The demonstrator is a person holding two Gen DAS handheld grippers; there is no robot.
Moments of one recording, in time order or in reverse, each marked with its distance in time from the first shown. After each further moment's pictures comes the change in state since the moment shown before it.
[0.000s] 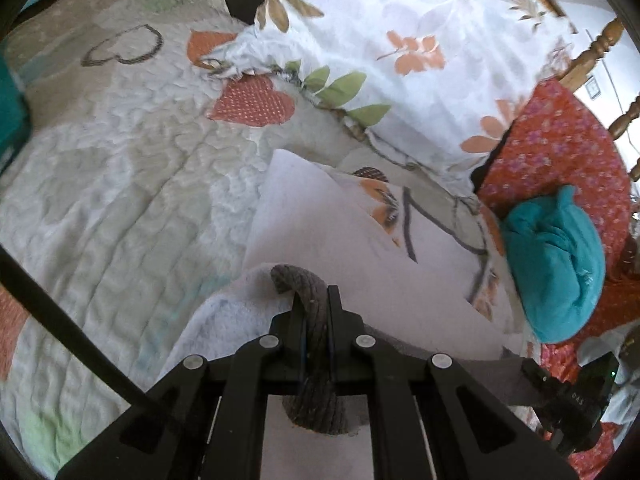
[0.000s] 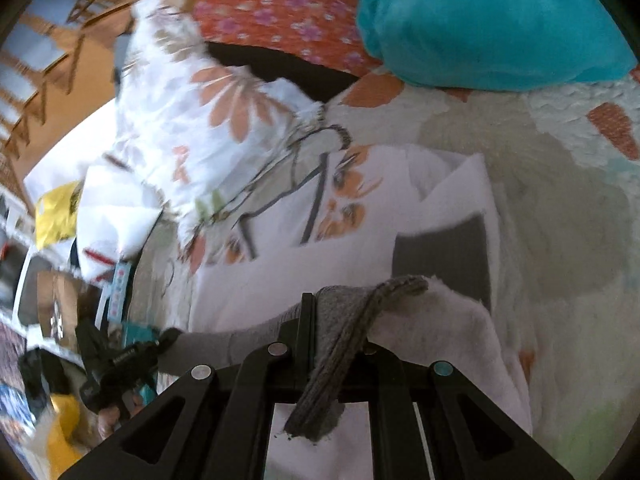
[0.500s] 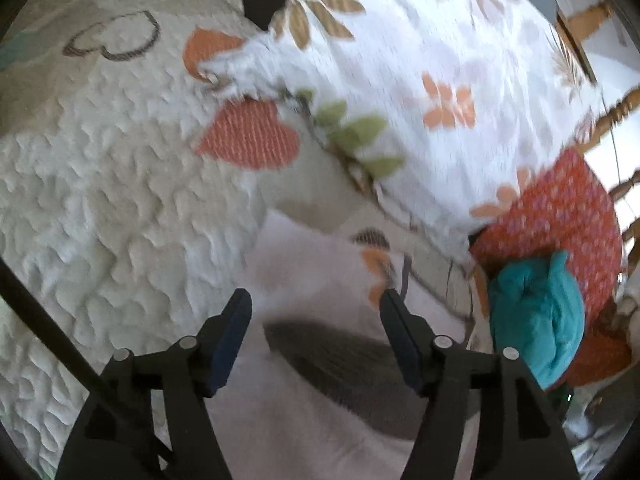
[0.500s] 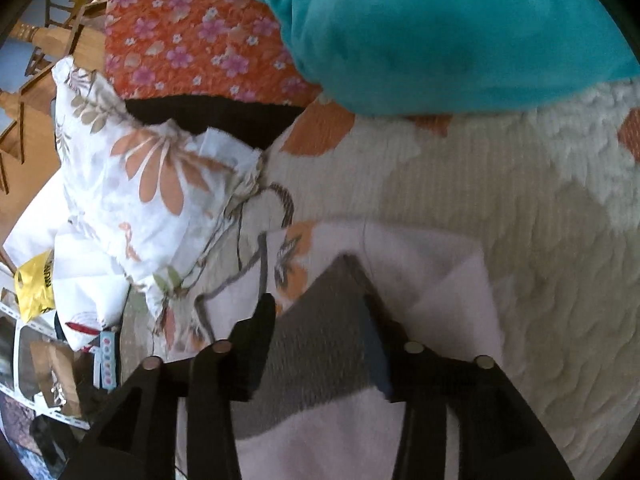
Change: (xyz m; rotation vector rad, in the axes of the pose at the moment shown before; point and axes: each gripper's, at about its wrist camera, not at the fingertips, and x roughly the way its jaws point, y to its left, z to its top) left arm 0.019 0.020 0.051 -0.158 -0.057 -0.093; right arm 0.031 -0.032 0.061 0.119 -0.096 -0.073
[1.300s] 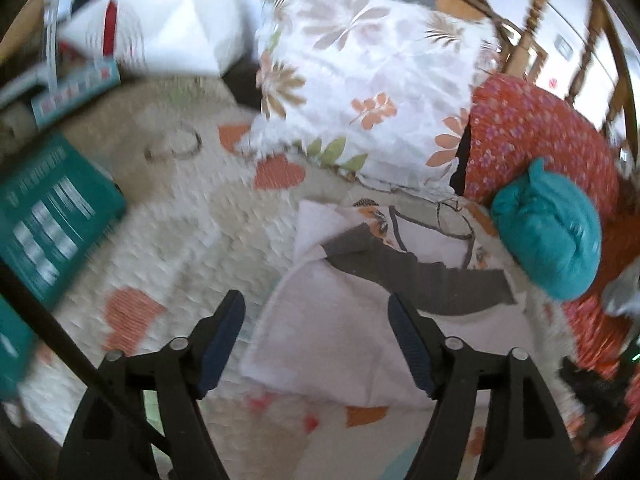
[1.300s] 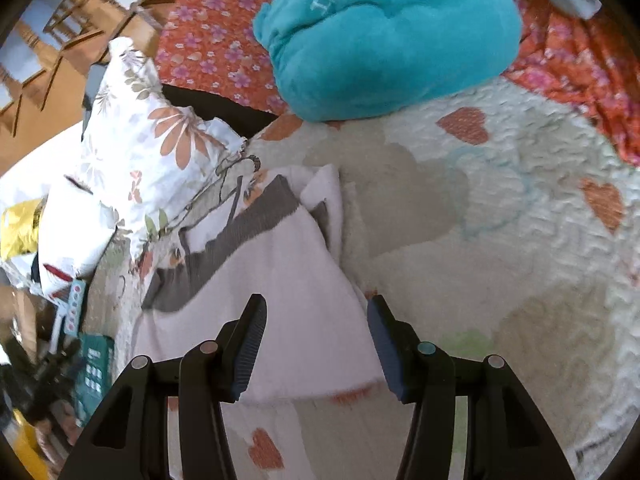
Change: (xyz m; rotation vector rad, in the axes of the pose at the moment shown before) left arm -0.165 -0.041 -0.107 0.426 -0.172 0.225; right arm -0.161 -0.028 -0.125 -0.165 -0.074 -0.165
